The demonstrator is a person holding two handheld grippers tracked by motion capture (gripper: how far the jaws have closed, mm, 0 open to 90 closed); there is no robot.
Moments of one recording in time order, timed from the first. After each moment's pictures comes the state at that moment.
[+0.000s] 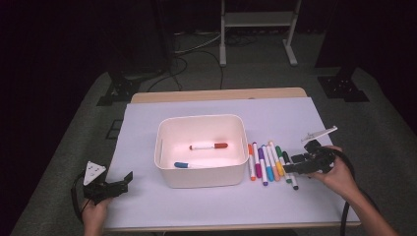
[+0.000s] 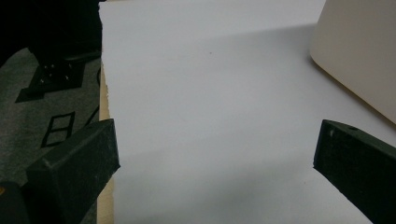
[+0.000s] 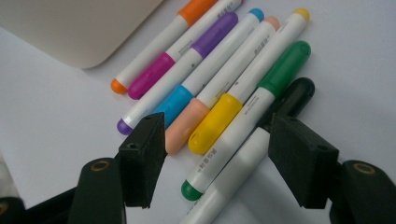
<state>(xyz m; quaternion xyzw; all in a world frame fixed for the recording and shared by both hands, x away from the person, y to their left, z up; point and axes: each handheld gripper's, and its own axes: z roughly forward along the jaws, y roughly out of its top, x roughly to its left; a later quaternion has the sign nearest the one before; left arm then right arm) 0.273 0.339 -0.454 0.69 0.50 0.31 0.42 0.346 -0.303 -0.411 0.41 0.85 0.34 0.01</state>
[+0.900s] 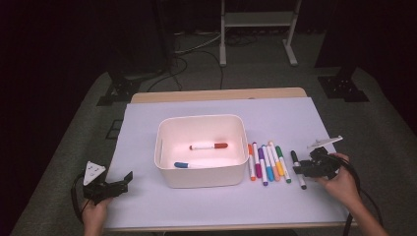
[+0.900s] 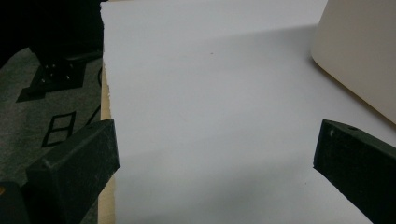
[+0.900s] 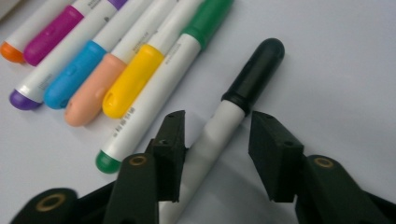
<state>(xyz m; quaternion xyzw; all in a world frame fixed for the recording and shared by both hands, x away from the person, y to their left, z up) 0.273 0.339 -0.454 0.69 0.51 0.31 0.42 0.336 -0.325 -0.439 0.46 0.83 0.29 0.09</state>
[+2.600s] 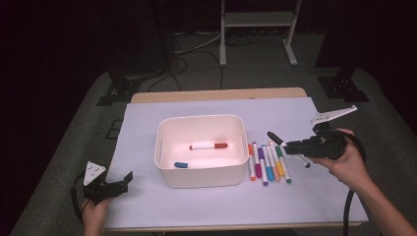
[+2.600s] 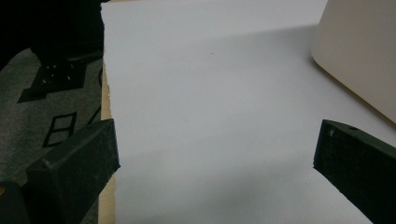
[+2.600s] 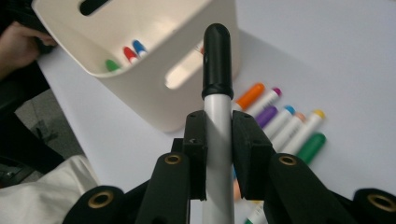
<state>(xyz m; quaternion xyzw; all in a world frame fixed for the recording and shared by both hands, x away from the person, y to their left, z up) 0.273 0.338 -0.454 0.69 0.50 0.31 0.42 0.322 -0.279 -0.306 0.37 0.83 0.41 0.02</state>
